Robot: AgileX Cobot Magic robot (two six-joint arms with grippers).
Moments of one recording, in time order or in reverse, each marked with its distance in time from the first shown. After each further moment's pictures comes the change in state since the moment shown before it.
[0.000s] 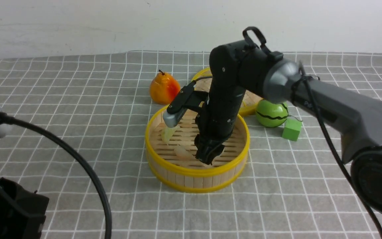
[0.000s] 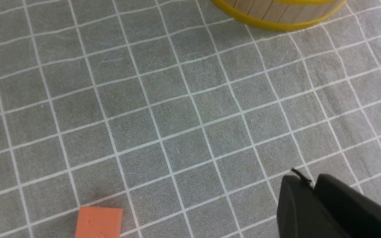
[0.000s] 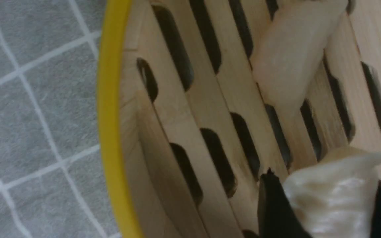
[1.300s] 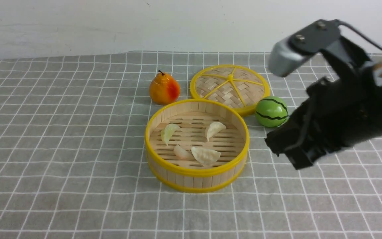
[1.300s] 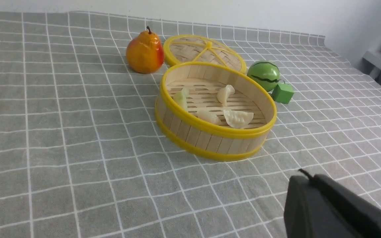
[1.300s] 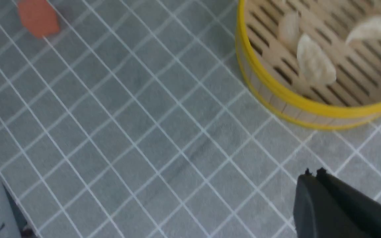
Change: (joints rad) right arm 0.000 -1.123 0.918 0.247 -0.337 0.215; left arm 0.000 -0.750 0.311 -0.047 -0.200 -0.082
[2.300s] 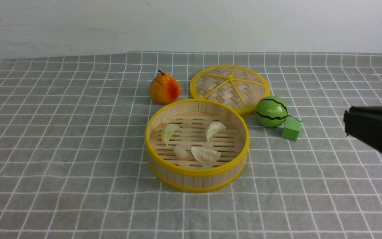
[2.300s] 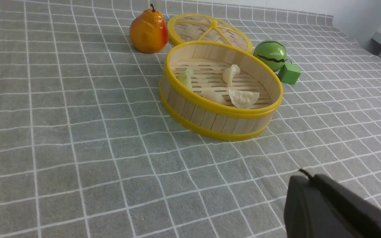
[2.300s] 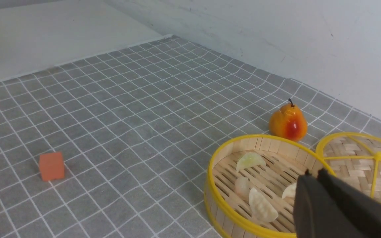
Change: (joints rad) right arm 0.000 -0.499 0.387 0.184 -0.442 -0.241; left arm 0.000 0.000 0.000 0.005 0.056 -0.001
